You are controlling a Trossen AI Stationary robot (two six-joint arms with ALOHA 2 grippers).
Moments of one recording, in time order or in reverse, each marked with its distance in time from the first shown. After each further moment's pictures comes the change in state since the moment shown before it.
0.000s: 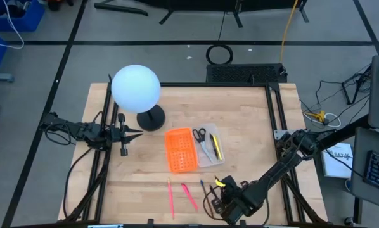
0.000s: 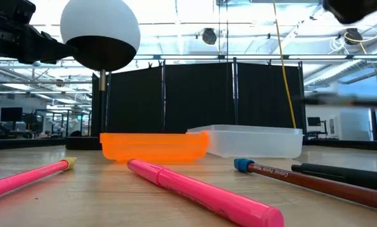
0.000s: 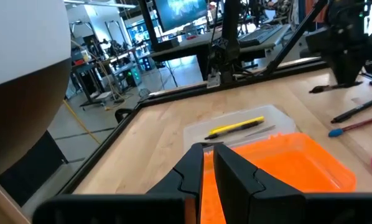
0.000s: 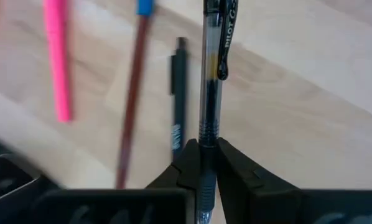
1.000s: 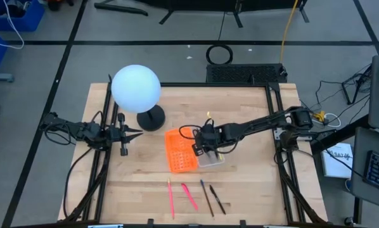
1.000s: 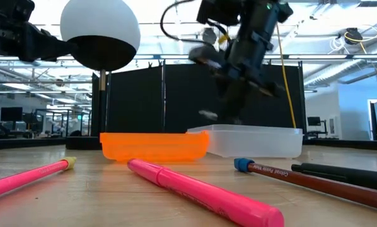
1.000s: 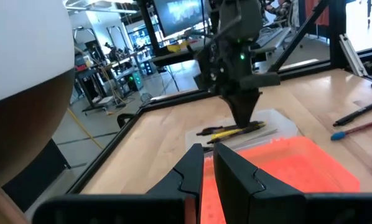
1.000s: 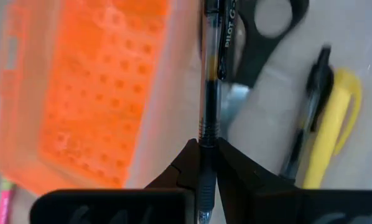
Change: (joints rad) left arm 0.000 0.000 0.000 0.021 0.000 0.024; right arm -0.668 -0.145 -0.216 0.281 -0.139 -0.624
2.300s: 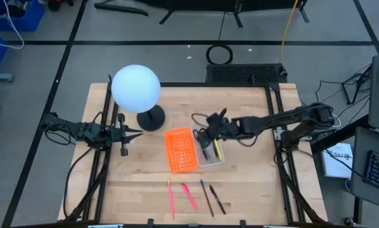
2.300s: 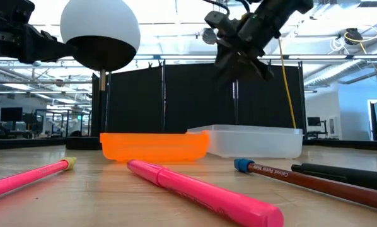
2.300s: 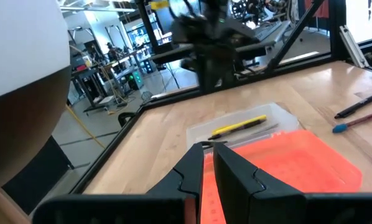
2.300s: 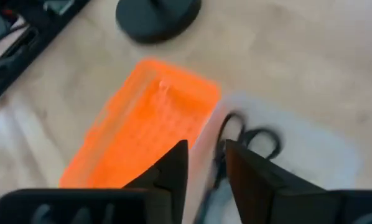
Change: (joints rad) left arm 0.000 0.000 0.000 -0.015 0.000 0.022; right arm -0.047 -0.277 -0.177 0.267 0.189 -0.362
